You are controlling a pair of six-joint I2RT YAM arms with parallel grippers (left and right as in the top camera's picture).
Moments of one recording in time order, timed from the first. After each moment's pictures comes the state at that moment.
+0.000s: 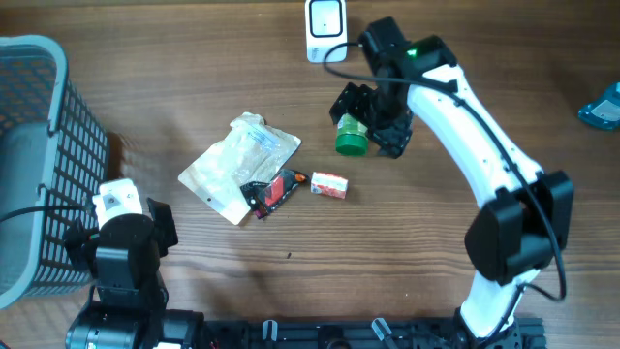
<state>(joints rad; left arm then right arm) -0.11 0.51 0.75 -0.91 -0.61 -0.05 0.38 1.97 1.75 -1.24 -0.31 0.99</state>
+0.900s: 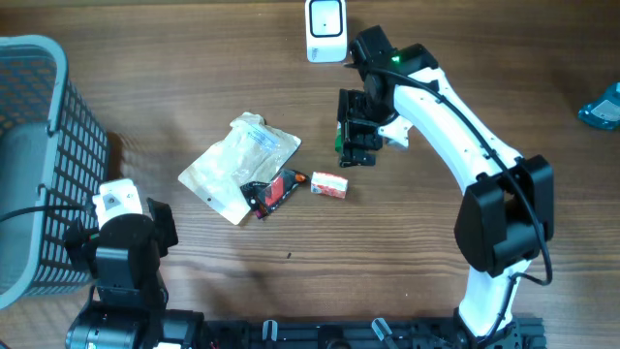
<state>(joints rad) -0.11 0.51 0.75 -0.91 -0.61 -0.05 0.42 2.02 1.72 -1.18 -0.36 2.02</state>
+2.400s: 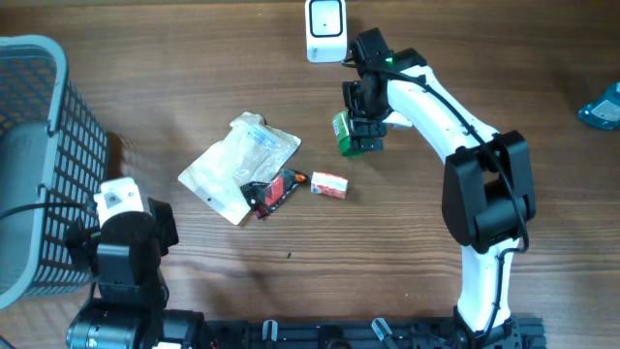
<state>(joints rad) -0.11 0.53 0.75 -0.91 -0.61 -0.05 0.38 2.16 1.72 -0.96 -0.17 1.84</state>
